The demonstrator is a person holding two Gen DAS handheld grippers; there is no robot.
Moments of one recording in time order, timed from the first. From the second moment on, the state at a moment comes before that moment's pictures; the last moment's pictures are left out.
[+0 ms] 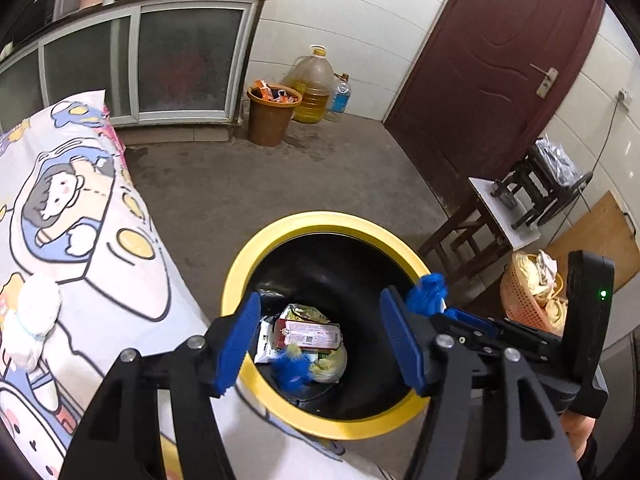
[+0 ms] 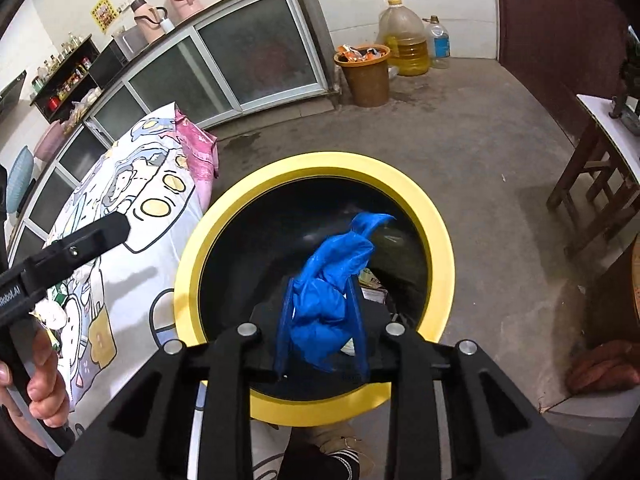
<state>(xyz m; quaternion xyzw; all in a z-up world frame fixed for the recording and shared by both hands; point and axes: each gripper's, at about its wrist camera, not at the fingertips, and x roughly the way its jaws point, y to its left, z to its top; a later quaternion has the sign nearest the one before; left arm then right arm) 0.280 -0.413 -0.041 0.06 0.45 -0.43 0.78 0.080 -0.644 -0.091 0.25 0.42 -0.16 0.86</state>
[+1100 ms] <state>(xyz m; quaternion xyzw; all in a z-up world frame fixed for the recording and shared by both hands) 0.224 0.008 -0.016 0.02 0.37 -0.21 0.90 0.108 -0.341 -0.042 0.11 0.39 0.19 0.89</state>
